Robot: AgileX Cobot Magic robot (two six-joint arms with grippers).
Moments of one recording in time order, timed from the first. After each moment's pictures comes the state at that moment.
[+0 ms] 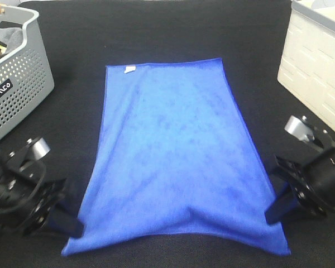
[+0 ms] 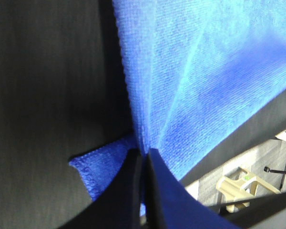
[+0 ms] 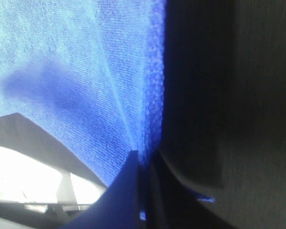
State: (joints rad) left arm -0.23 1.75 -0.51 -1.27 0.62 0.90; right arm 0.06 1.63 -0.56 0.82 0.71 -0.54
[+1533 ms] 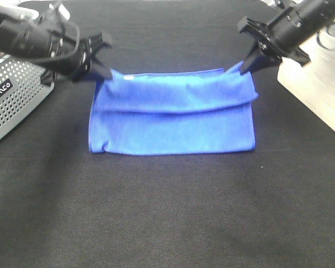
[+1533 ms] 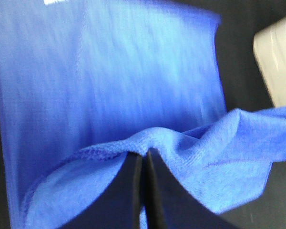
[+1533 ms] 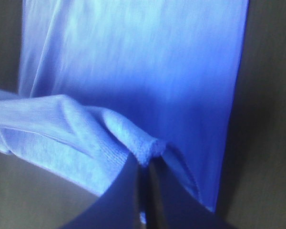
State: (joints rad) left arm -0.20 2.02 -1.37 -1.09 0.47 0.59; right arm 0.06 2.13 -1.75 0.58 0.96 -0.29
